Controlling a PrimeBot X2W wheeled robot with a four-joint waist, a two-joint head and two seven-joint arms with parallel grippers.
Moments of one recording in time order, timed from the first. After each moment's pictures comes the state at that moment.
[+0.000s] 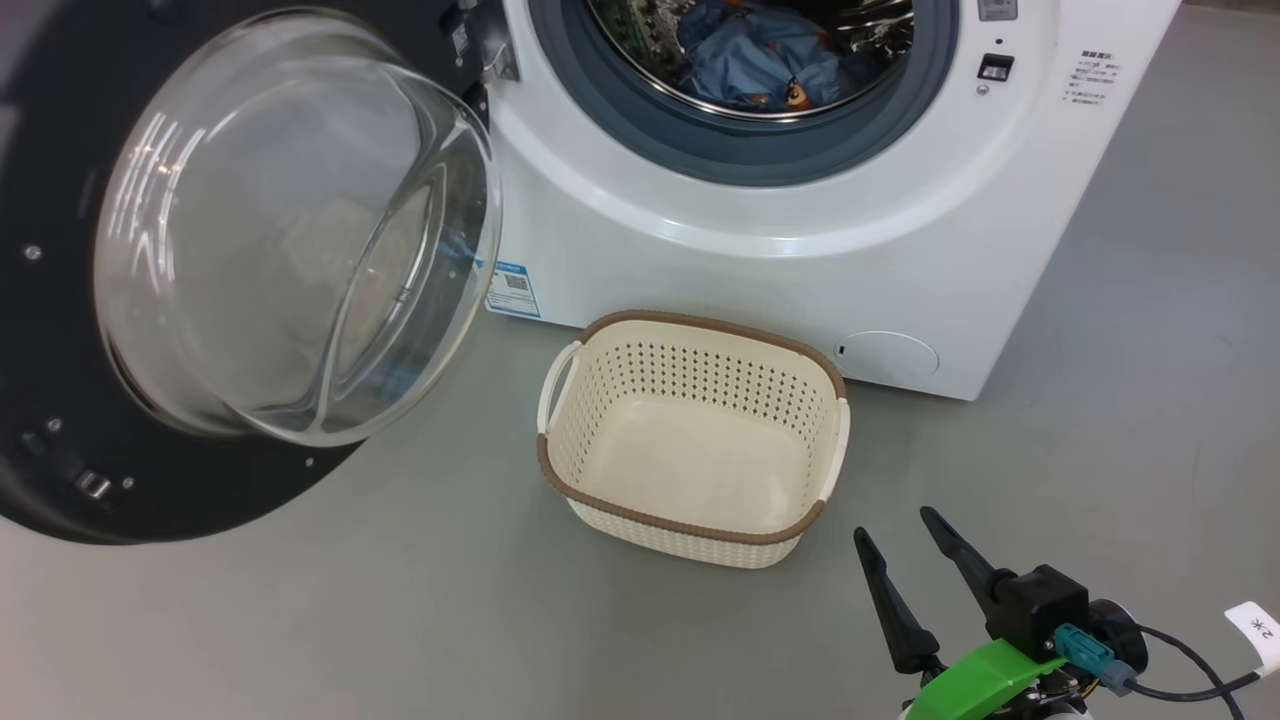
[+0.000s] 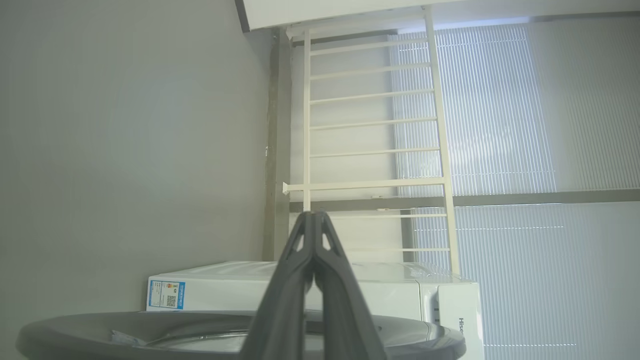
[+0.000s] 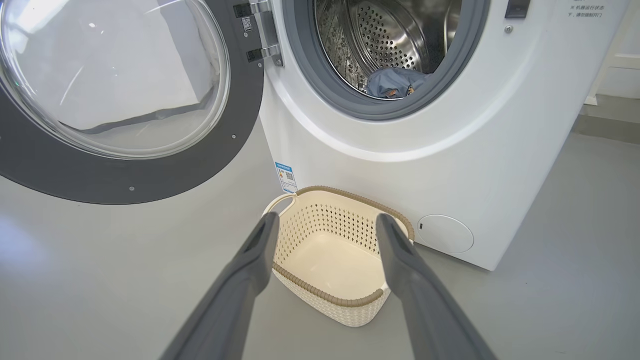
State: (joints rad) left arm -0.80 0.47 0.62 1.05 -1.40 -0.12 0.31; right arm -0.11 -0.06 0.11 0.33 0.11 0.13 -0.26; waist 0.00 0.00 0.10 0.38
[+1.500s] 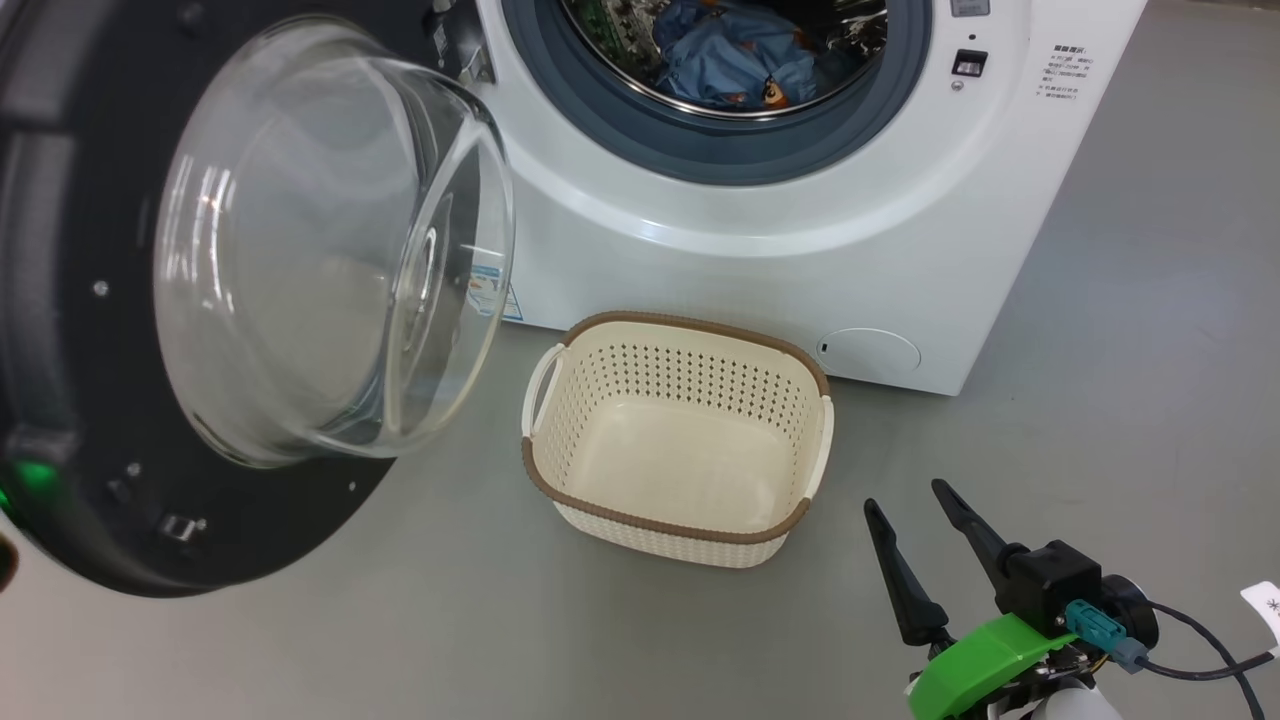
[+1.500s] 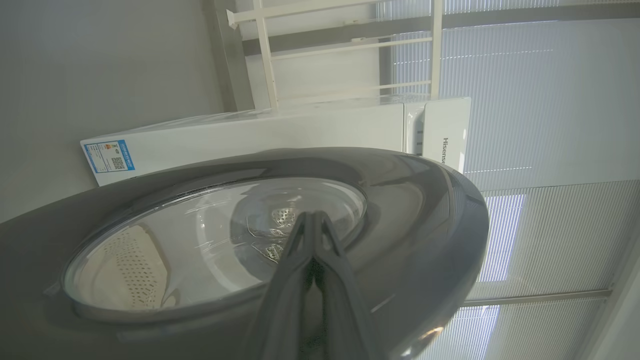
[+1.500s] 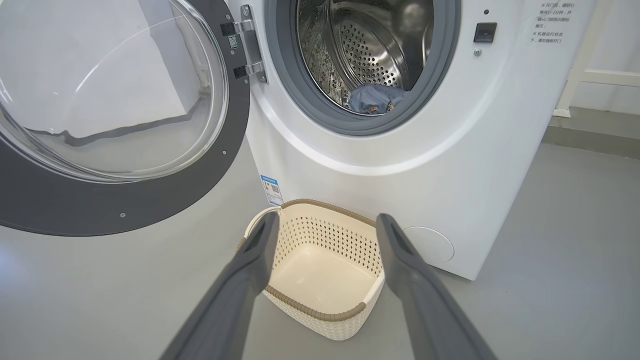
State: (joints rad) left arm -0.69 0.32 0.49 0.75 -1.51 -0.13 0.71; right arm -0.14 -0.06 0.09 0.32 0.11 0.13 -0.26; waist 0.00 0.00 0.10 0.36
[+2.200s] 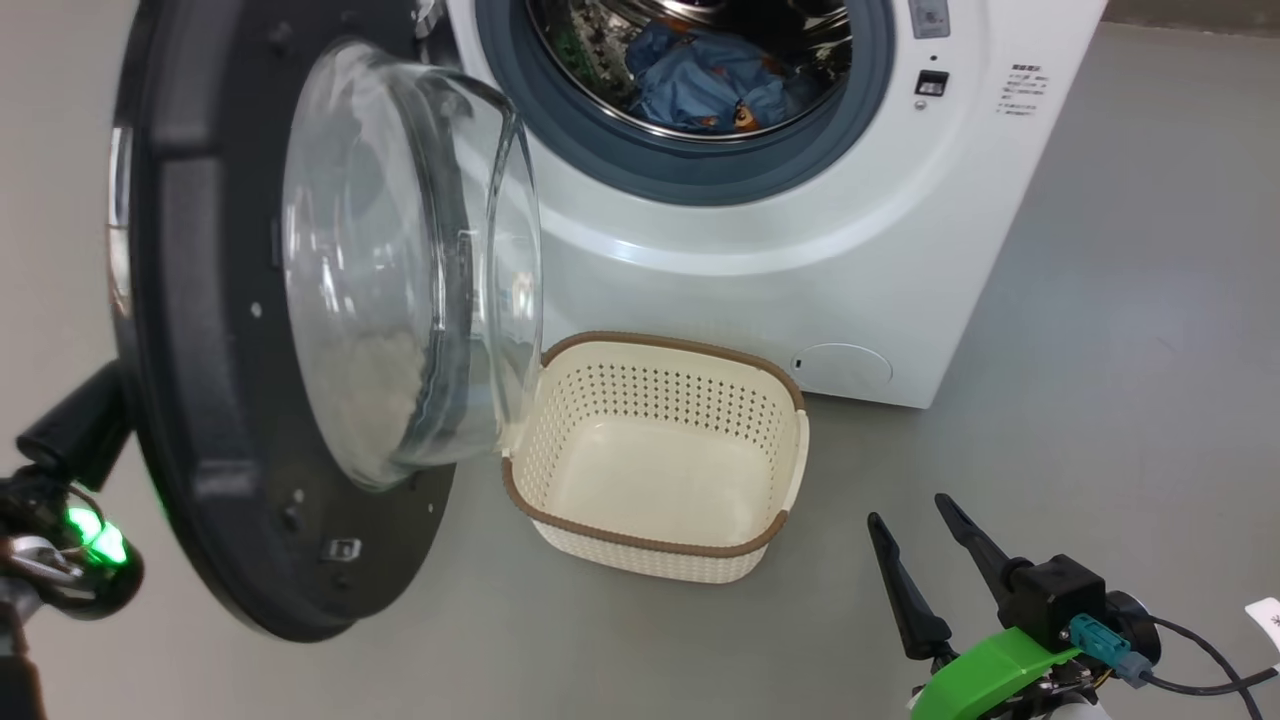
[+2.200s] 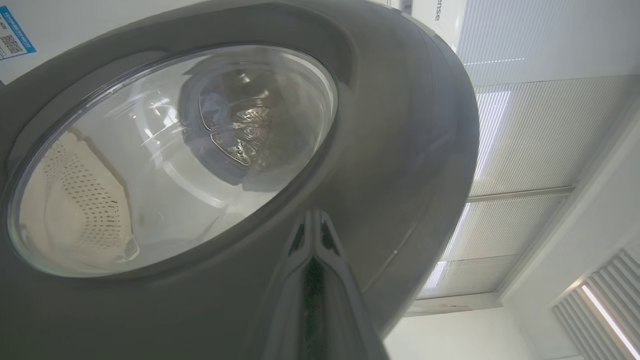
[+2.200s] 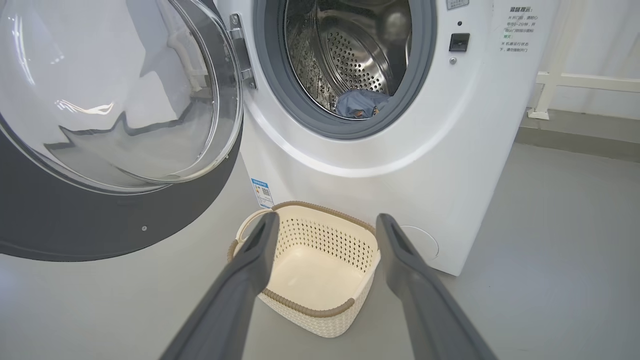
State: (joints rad) left arm -0.48 0.16 0.41 0.29 -1.56 0.03 0.89; right arm -0.12 -0.06 0.09 0.32 0.11 0.13 -0.26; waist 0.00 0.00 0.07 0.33
